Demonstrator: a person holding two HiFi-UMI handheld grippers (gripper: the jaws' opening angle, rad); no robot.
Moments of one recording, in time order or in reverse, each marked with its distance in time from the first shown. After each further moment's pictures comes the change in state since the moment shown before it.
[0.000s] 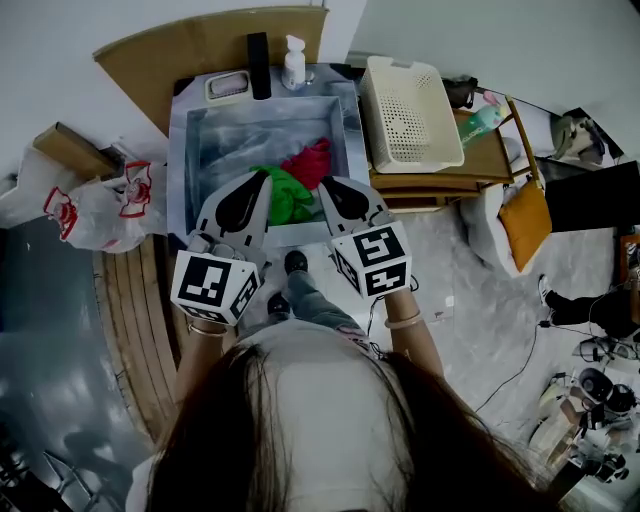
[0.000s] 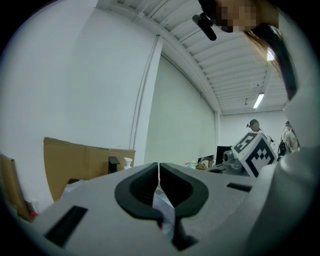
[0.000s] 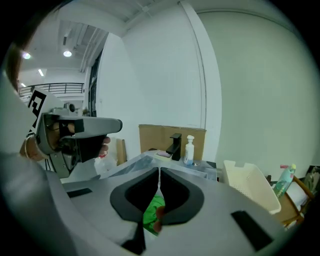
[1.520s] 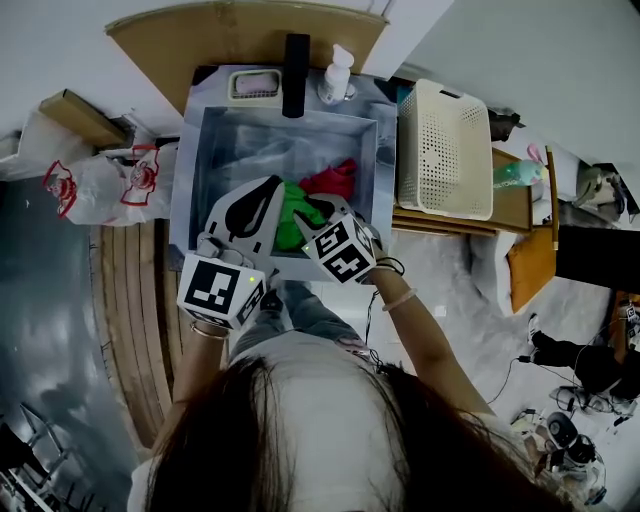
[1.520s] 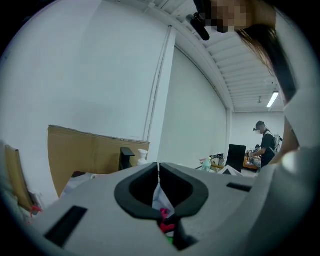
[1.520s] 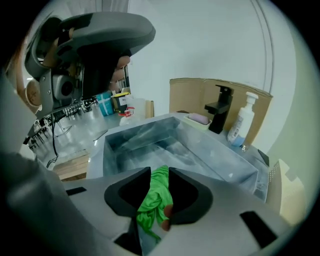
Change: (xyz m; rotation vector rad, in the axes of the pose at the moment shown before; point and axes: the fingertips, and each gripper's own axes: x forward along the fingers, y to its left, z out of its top) left arm 0.059 0.074 -0.036 -0.069 0.067 0.101; right arm 0.148 0.026 -0.109 -0.273 0.416 0.384
